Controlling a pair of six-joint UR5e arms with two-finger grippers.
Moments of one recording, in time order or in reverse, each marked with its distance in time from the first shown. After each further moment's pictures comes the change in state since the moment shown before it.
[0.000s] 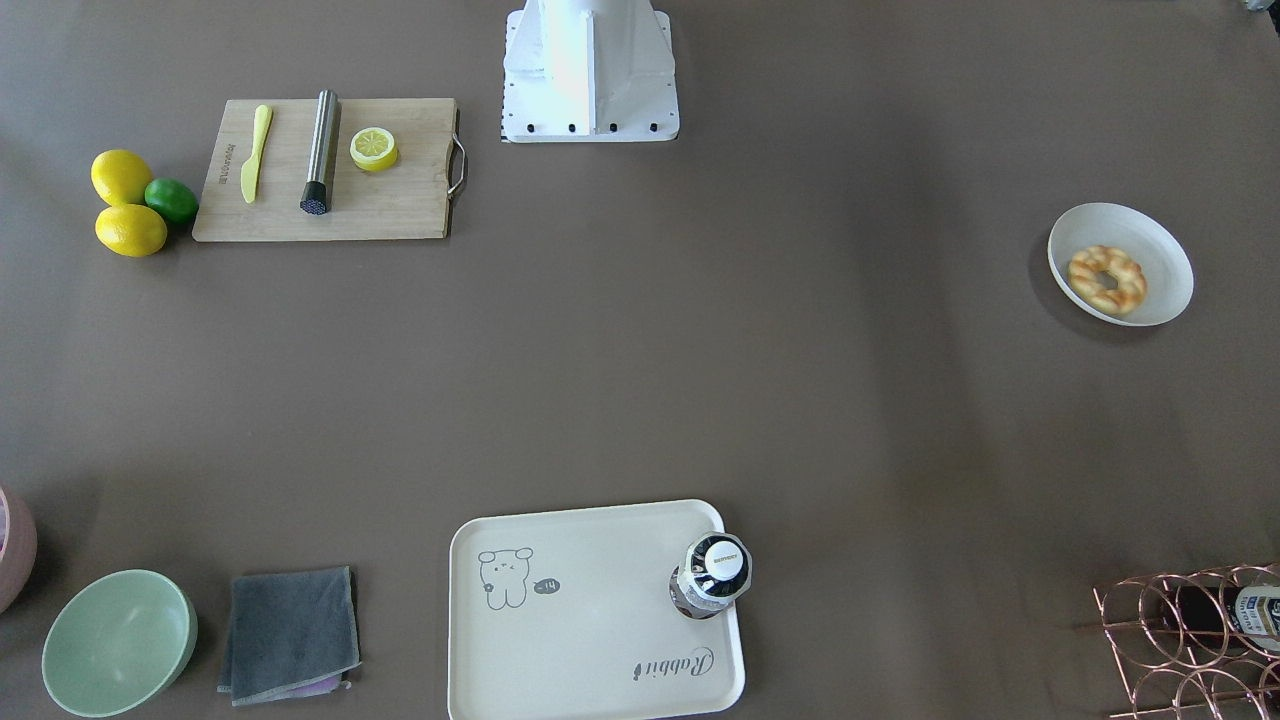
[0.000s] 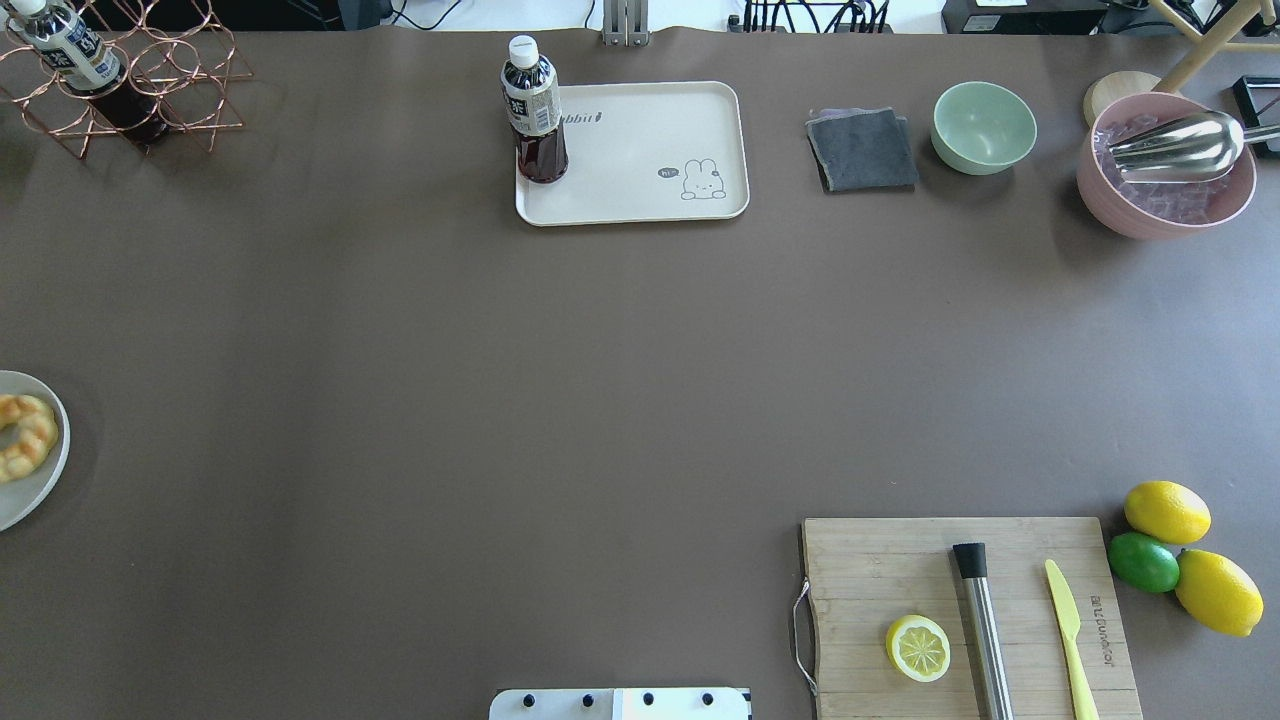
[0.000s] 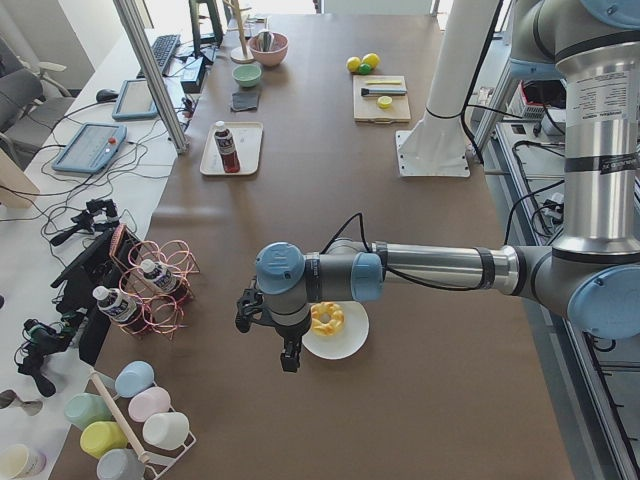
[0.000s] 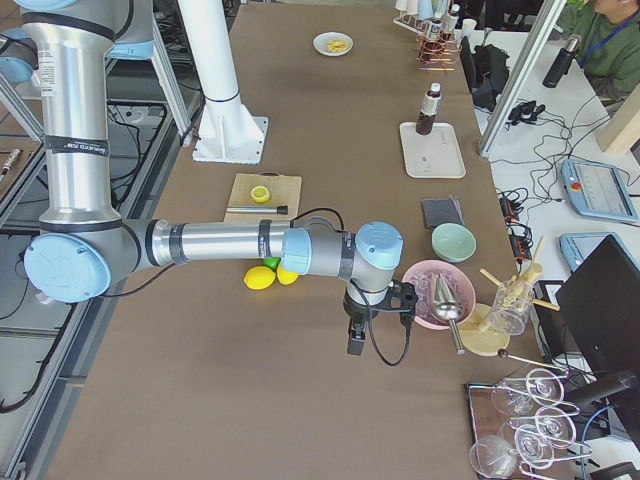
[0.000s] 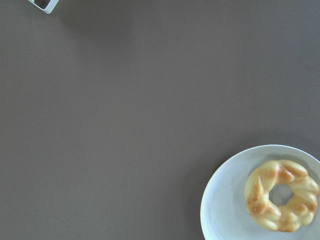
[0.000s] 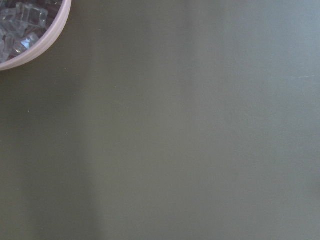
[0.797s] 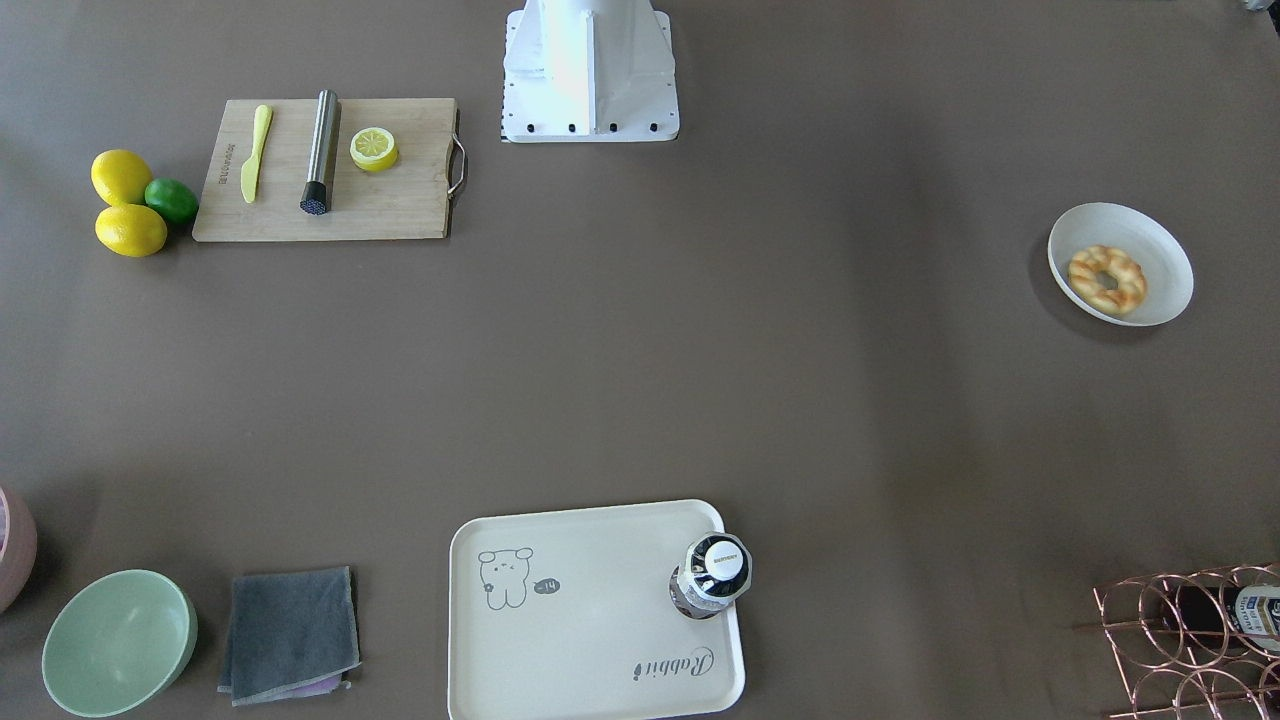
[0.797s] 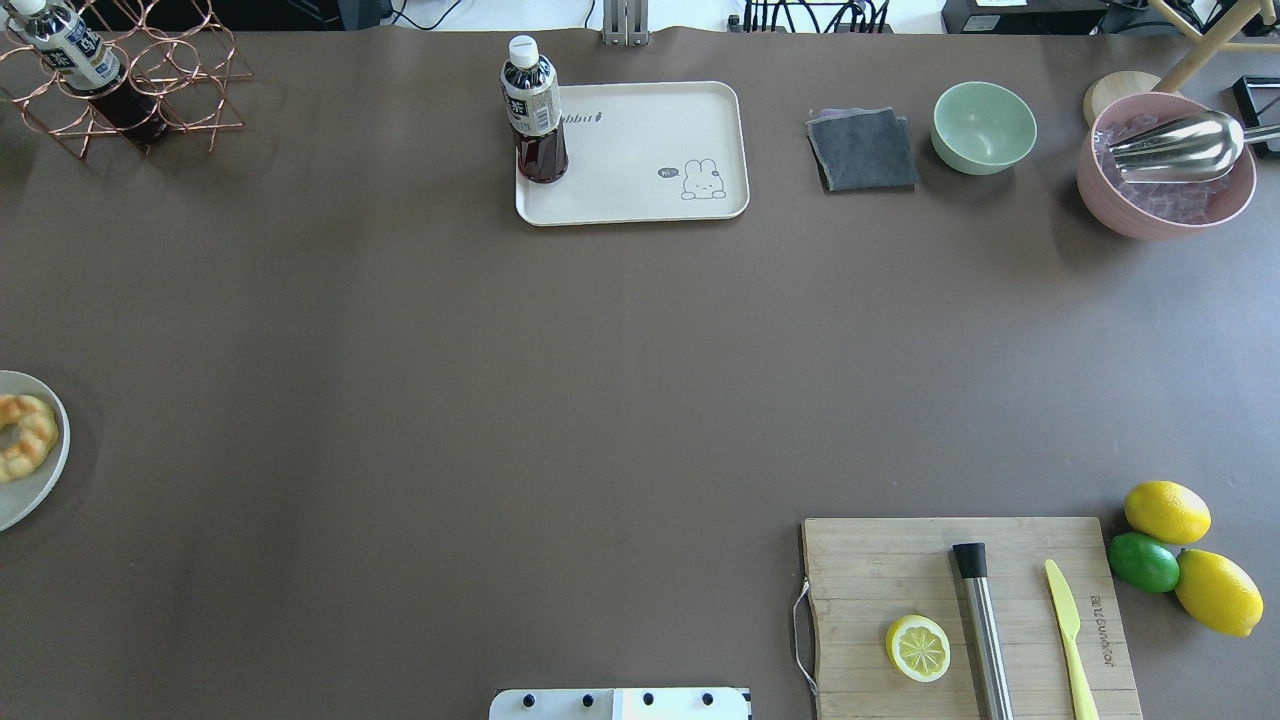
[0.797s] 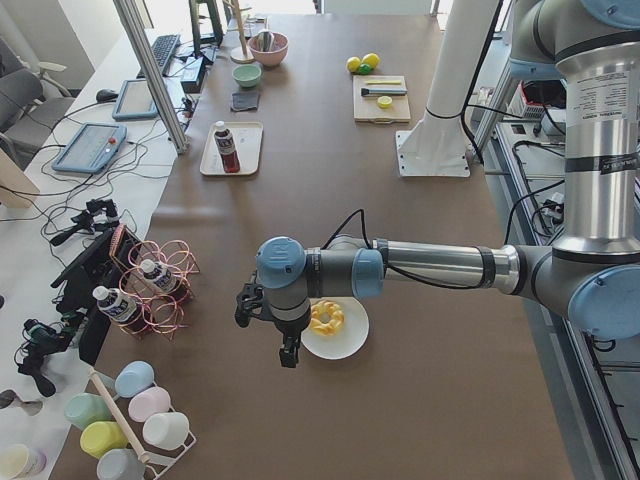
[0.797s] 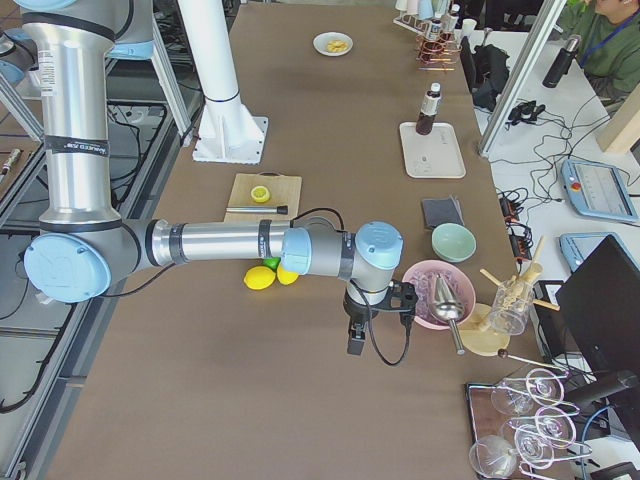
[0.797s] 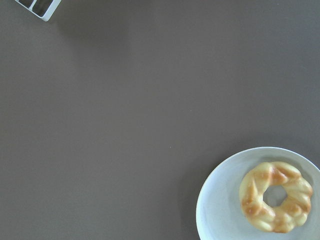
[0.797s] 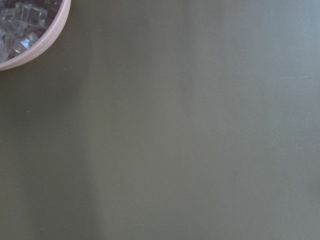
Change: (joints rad) left arm 0.000 0.001 -0.025 0.000 -0.001 0.000; right arm 0.000 0.000 0.001 0.000 0.001 0.000
